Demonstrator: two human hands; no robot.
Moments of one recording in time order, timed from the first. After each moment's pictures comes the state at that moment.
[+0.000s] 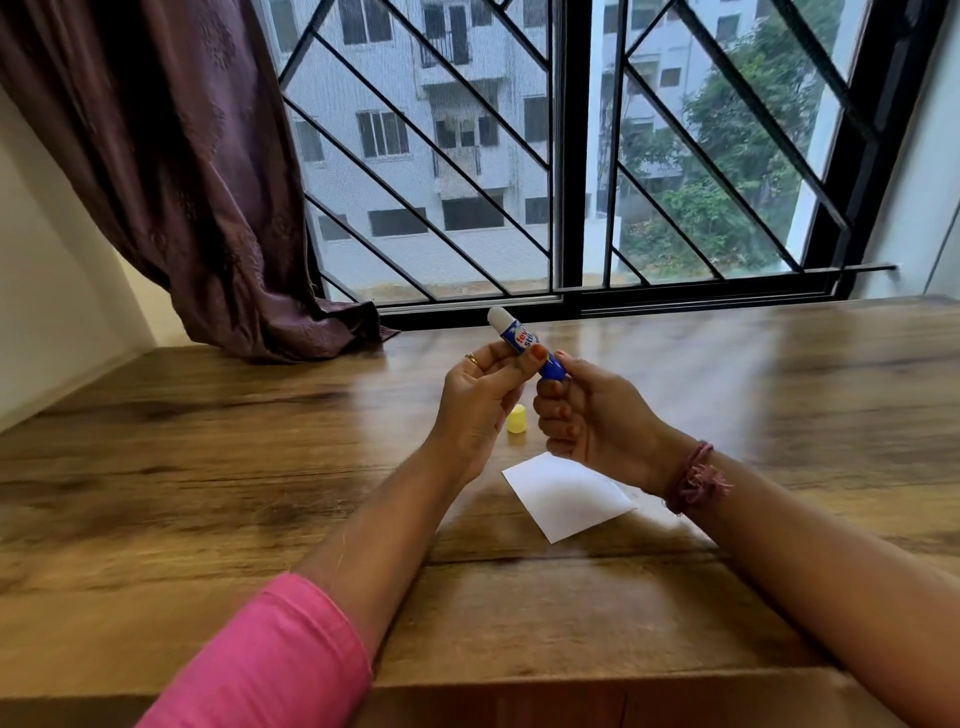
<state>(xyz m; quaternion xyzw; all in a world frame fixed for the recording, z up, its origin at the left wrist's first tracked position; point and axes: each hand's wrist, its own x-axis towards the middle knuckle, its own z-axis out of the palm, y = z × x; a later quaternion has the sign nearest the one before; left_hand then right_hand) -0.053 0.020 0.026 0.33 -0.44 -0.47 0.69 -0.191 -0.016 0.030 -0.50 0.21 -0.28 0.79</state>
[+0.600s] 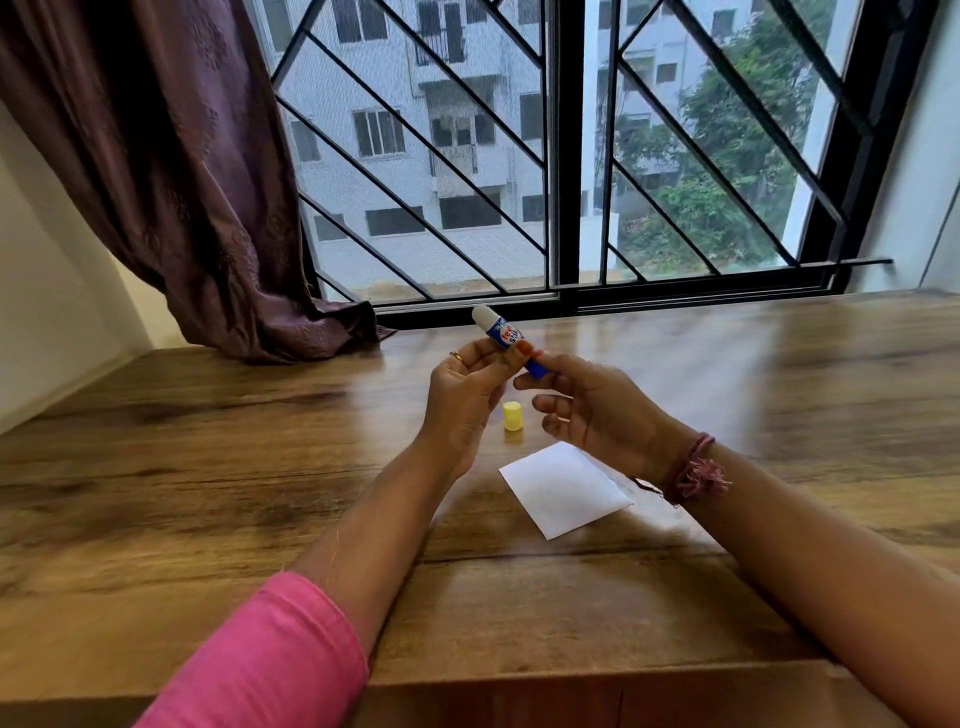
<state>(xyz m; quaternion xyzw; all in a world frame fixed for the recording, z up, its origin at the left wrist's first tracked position) -0.044 0.015 0.022 0.35 -0.46 -0.43 0.70 -0.192 -0.021 0.029 -0.53 0.20 -0.36 0.74</state>
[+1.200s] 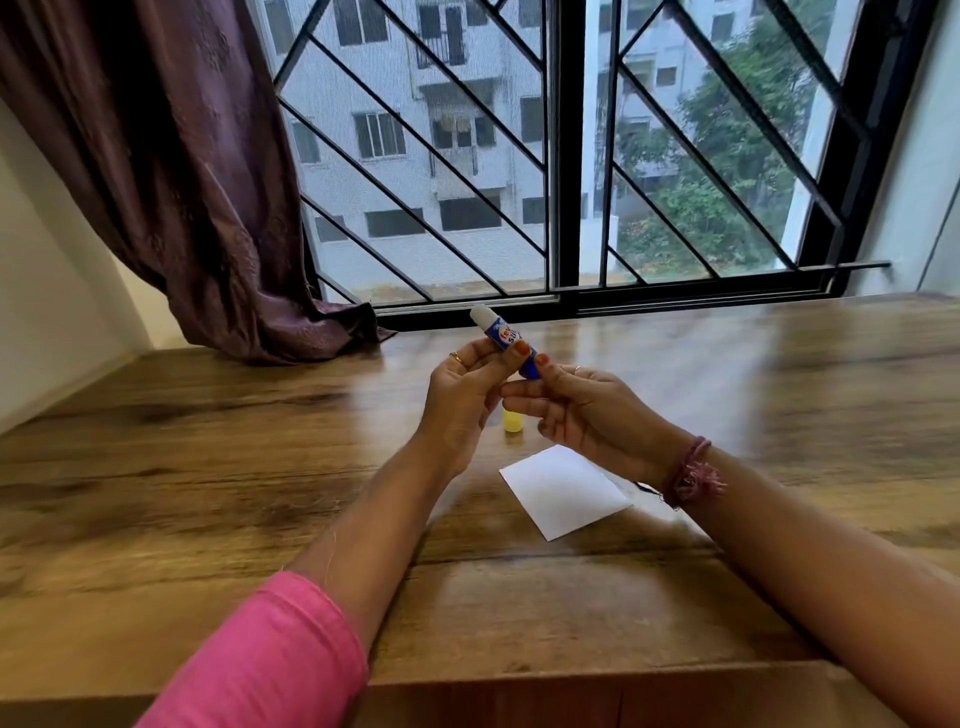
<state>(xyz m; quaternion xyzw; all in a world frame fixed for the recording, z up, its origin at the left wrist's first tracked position) -0.038 0.013 0.022 0.36 -0.46 -0.45 0.68 -0.193 -0.021 0.025 -0.54 0.14 -0.34 0.76</state>
